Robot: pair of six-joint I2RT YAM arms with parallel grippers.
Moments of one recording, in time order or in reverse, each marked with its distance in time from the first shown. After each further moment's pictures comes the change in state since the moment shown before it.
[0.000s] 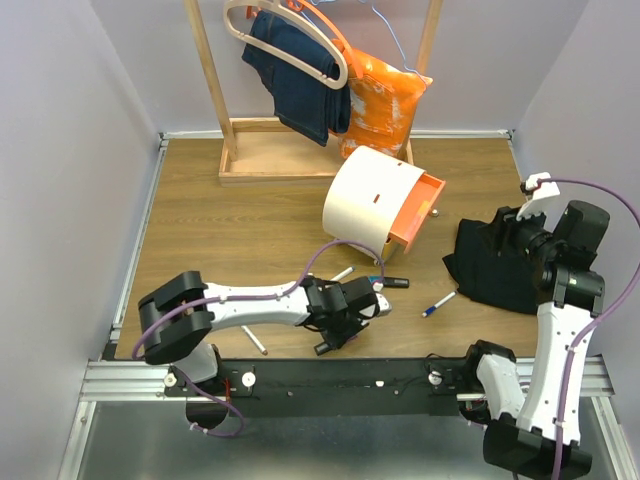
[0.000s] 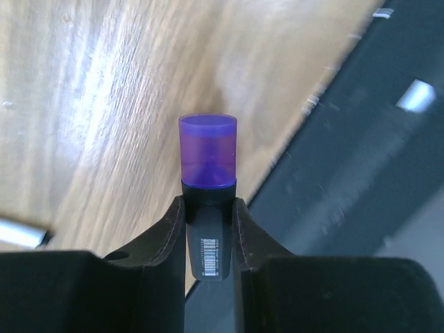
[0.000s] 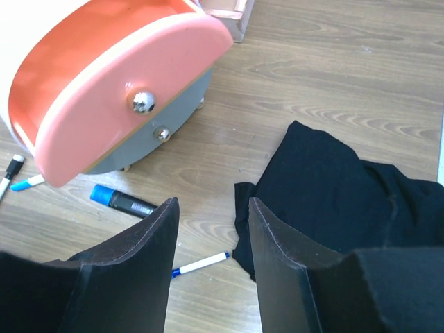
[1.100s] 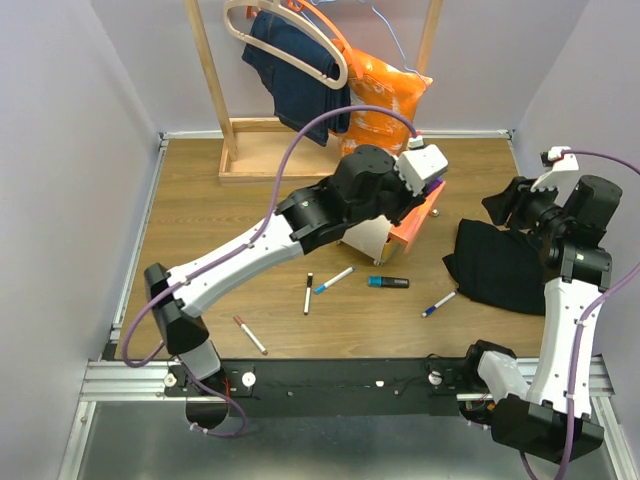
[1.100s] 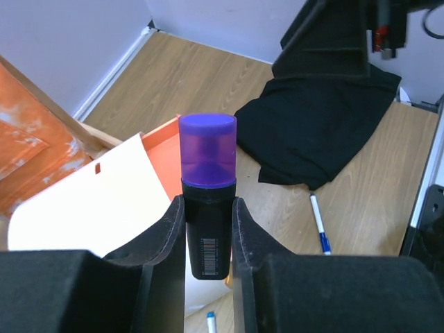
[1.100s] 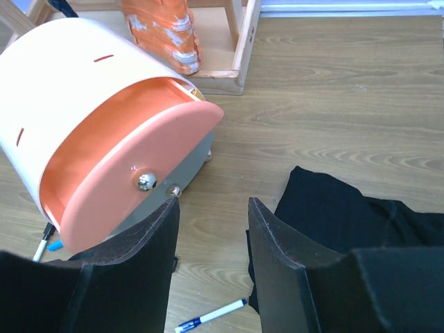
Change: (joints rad) left arm 0.200 0.043 0.846 0.168 -0.076 0.311; right arm 0.000 0.153 0.110 0.155 -0.005 0.201
